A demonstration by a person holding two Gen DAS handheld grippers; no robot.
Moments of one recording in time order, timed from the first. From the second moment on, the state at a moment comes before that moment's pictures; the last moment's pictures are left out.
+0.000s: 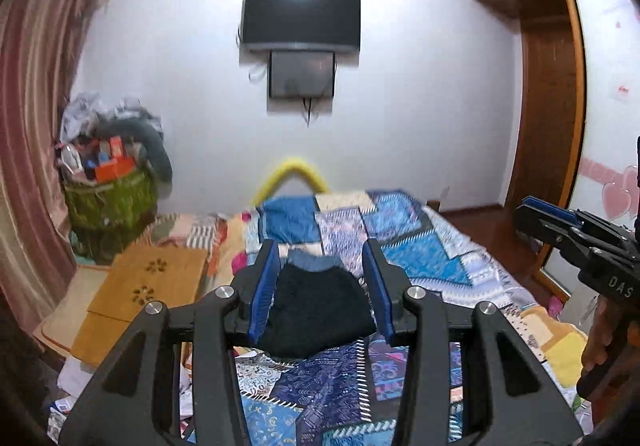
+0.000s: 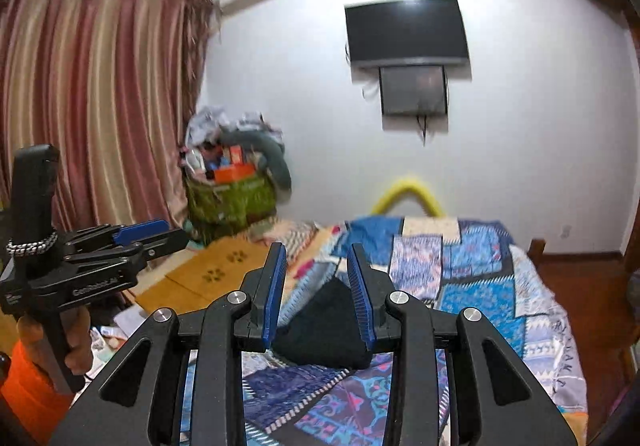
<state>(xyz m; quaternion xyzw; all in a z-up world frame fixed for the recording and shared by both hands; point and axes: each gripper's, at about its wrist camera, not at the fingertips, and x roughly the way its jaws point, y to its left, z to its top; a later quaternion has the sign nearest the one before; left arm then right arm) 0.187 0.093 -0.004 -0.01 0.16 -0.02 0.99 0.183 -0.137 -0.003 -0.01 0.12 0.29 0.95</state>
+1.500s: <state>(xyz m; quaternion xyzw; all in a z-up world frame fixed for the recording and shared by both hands) 0.099 0.090 -0.007 -0.02 0.10 0.01 0.99 0.117 -0.150 -0.014 0.01 0.10 0.23 0.97</state>
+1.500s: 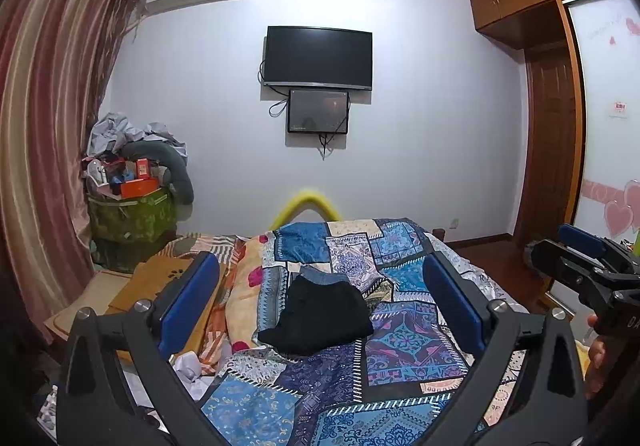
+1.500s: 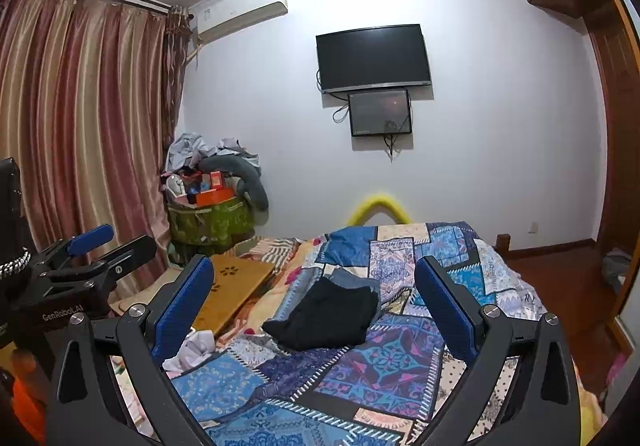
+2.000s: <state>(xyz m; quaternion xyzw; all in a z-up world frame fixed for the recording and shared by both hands) 0.102 0.088 -0.012 -0.02 0.11 0.00 0.99 0.114 -0.150 -0.009 0.01 0.10 0.22 0.97</state>
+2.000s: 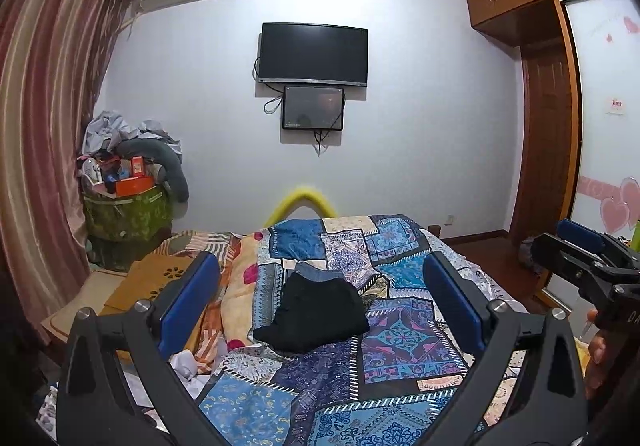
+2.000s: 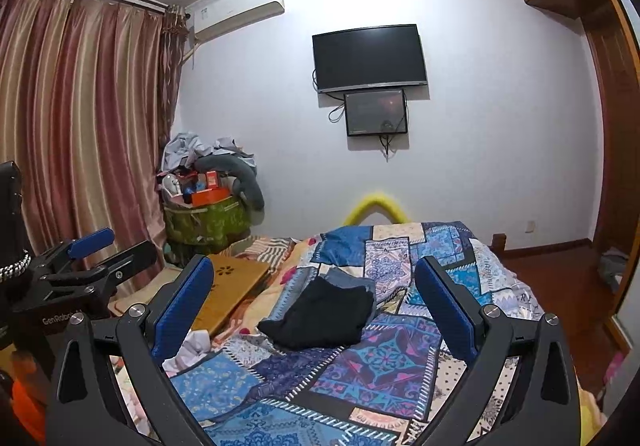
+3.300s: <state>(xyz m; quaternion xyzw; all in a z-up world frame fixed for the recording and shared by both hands) 0.097 0.084 -0.008 -0.03 0.11 -0.02 0.99 0.113 -0.152 -0.005 0.01 0.10 0.22 0.97</state>
